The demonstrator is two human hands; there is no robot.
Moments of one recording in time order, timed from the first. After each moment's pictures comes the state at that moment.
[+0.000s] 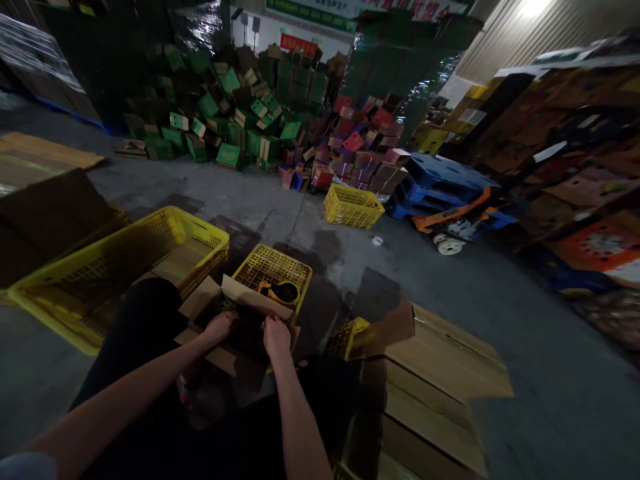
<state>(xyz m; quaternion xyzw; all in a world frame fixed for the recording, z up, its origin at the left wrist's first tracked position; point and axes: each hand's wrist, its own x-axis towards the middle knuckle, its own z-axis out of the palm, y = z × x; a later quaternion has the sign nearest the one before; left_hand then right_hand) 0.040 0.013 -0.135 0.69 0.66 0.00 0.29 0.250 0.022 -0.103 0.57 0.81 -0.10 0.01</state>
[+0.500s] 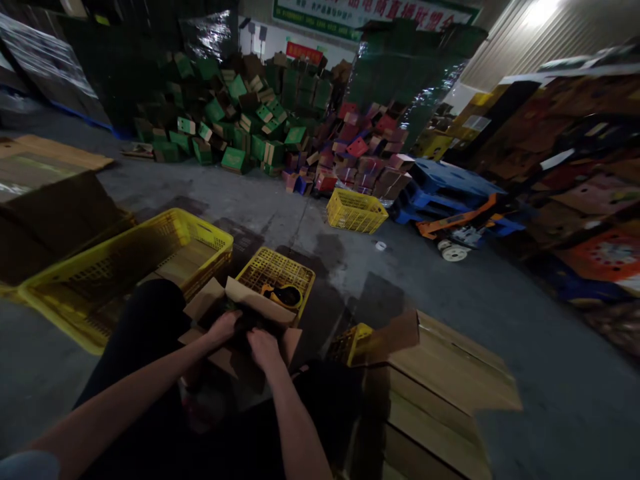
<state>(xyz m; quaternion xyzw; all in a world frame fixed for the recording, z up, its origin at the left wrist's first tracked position) 0.040 0.027 -0.143 0.65 0.66 0.13 0.35 0.225 0.009 -0.108 0.46 0.86 -0.20 -0.04</state>
